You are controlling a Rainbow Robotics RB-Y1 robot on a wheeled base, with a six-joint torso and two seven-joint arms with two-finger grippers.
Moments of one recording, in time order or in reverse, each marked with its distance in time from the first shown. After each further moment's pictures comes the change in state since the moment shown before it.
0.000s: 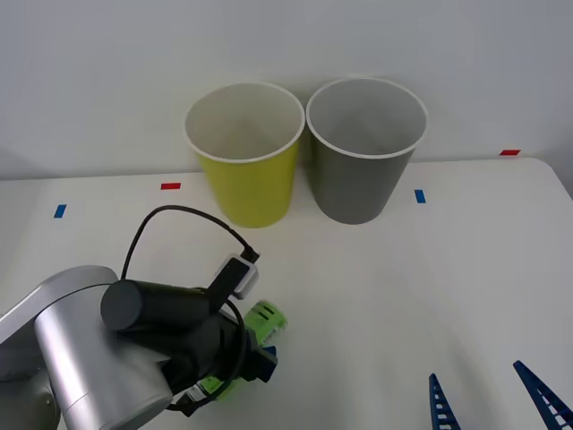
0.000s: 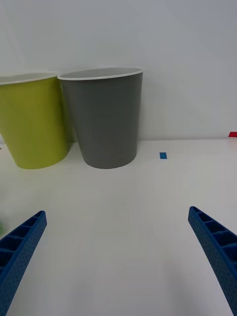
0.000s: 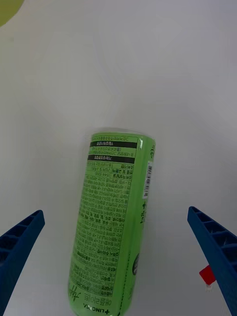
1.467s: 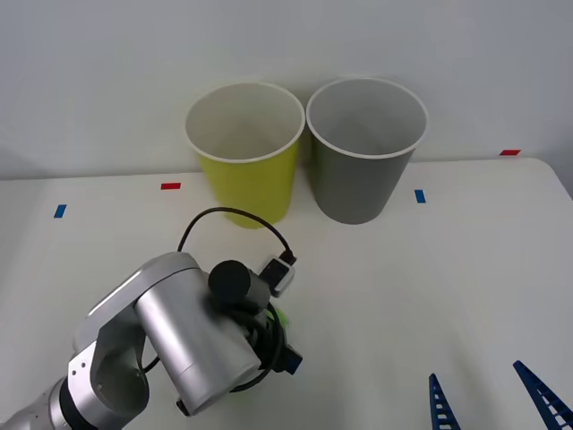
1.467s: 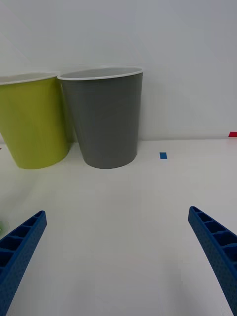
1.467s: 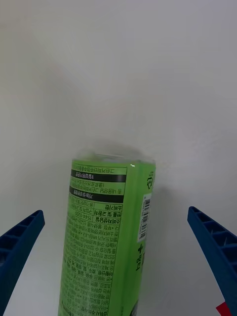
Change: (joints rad) right arm 0.000 0.000 0.000 0.000 0.000 0.000 0.000; left arm -0.102 -0.224 -0.079 0.247 -0.165 0.121 -0.107
